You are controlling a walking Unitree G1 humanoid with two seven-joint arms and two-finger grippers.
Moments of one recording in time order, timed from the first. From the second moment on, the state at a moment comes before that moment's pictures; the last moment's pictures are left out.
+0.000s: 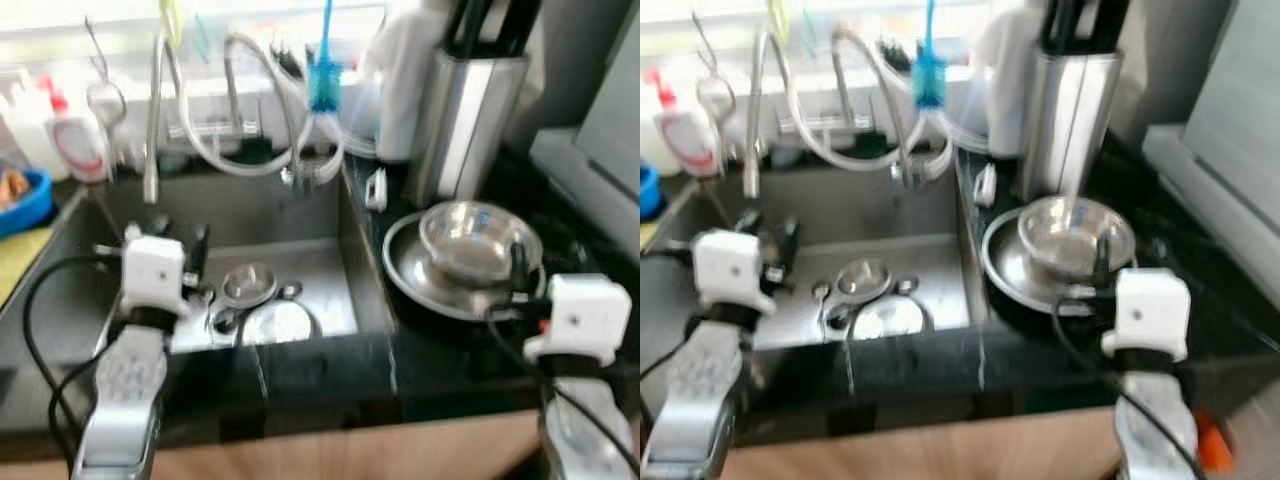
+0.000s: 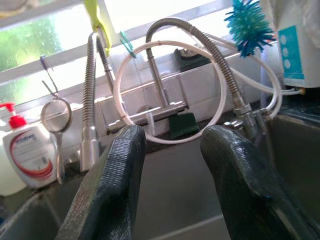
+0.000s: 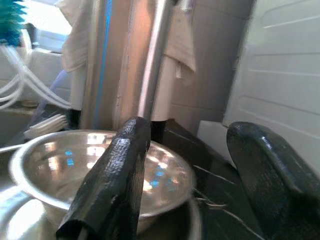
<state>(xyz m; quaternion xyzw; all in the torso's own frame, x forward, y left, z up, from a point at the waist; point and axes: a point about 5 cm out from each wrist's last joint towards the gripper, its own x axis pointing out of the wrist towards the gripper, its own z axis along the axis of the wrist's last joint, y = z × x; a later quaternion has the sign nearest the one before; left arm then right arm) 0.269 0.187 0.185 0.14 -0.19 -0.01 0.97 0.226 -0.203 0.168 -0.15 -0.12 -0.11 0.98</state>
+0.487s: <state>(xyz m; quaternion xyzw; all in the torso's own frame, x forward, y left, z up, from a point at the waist) 0.268 0.196 0.184 0.14 -0.18 0.00 0.97 0.241 -0.215 0.182 -0.05 -0.12 -0.15 0.98</state>
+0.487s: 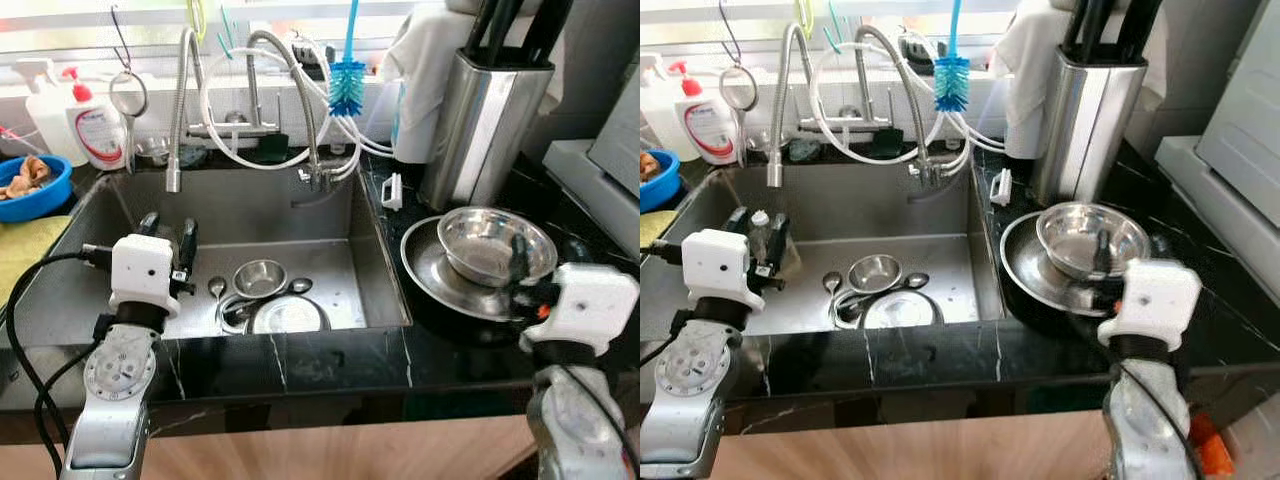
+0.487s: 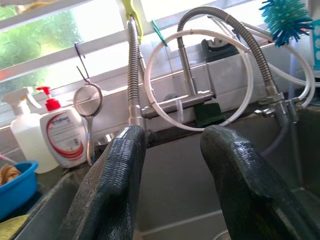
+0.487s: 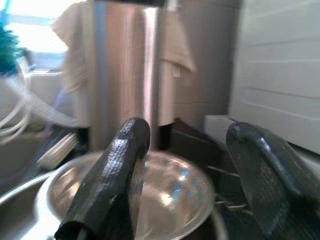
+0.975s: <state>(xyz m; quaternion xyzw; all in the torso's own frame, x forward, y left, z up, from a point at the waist) 0.271 0.190 0.184 0.14 -0.18 -0.02 0.97 0.278 -0.228 0.180 0.04 0.00 -0.16 0.99</state>
